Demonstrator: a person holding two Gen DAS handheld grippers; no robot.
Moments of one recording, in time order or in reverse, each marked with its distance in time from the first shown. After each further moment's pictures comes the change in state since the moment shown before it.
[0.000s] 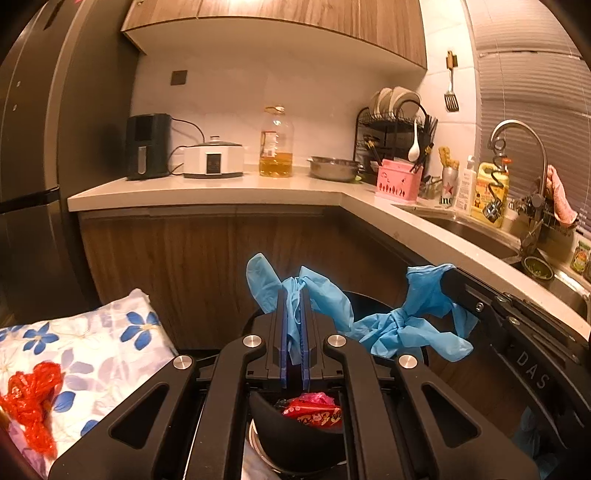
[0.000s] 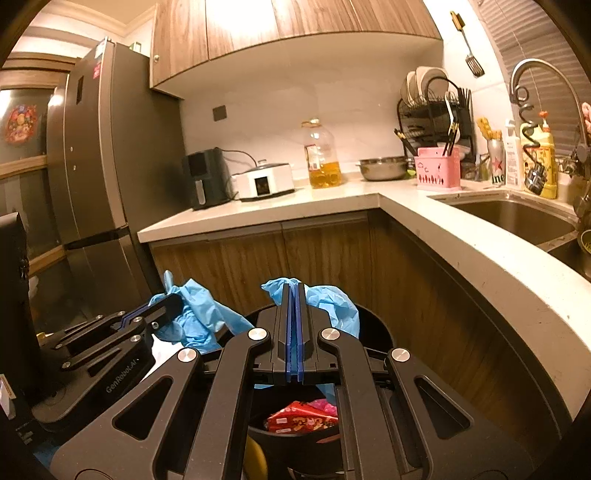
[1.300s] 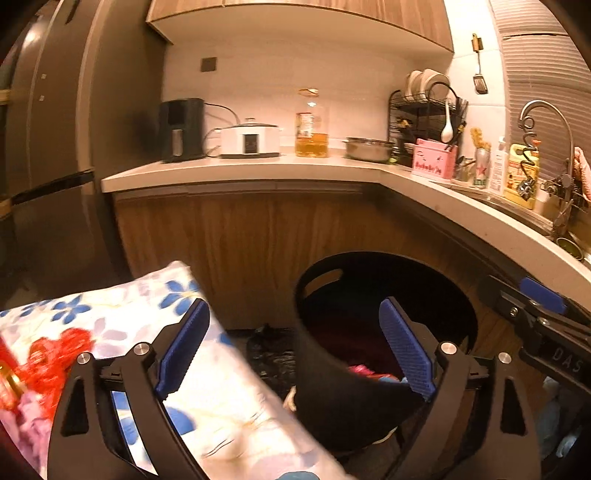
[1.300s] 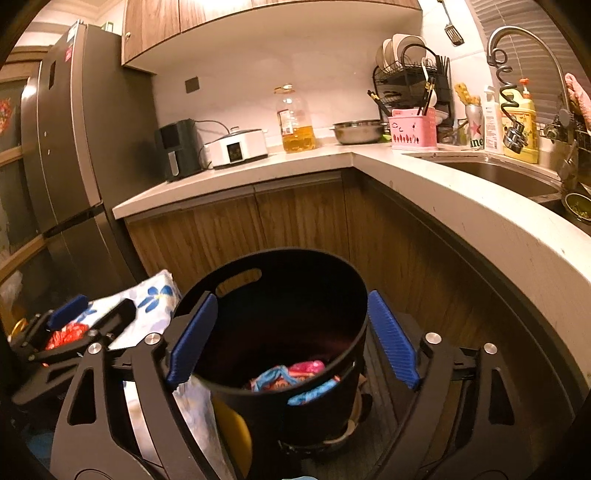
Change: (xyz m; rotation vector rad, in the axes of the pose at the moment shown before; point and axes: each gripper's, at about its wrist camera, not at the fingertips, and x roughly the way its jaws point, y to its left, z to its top) left arm -0.015 0.032 -0.039 -0.009 0.044 0.151; right arm 0.003 -0.010 -0.037 0.036 0.120 -0.095
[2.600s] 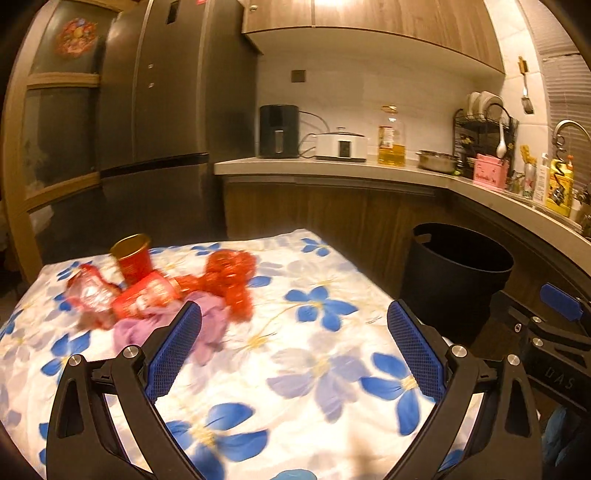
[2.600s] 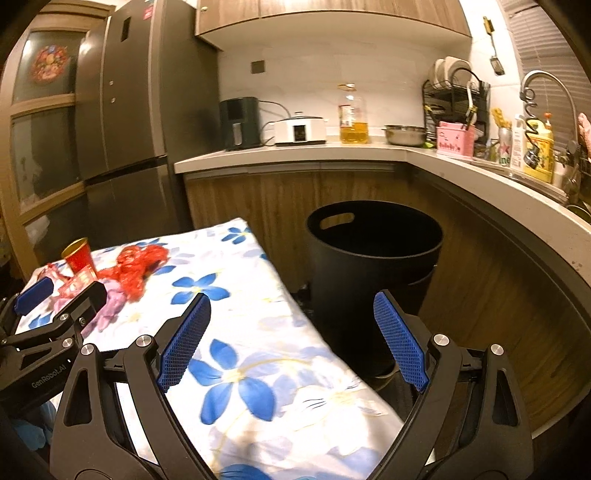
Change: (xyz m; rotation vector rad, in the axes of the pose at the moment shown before) left arm -0.167 0.112 -0.090 -0.097 -0.030 0.258; right arm -0.108 0.132 -0.097 -0.158 0.022 0.091
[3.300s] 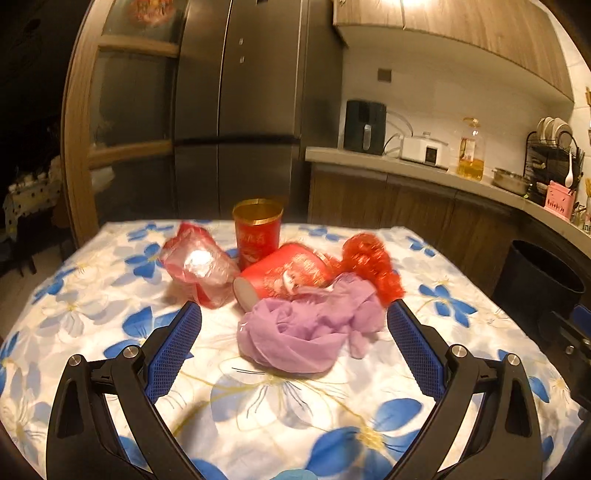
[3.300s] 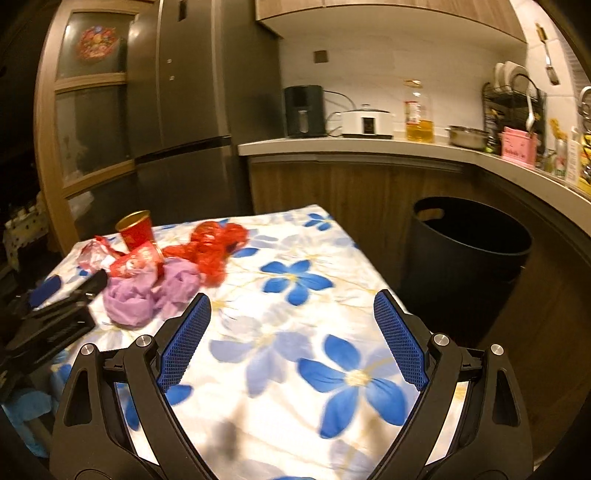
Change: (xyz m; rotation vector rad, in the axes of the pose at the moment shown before) left arm 0.018 0.126 -0.019 -0.154 0.040 0.198; right arm 0.024 0.094 -0.014 -0.083 0.024 0.194
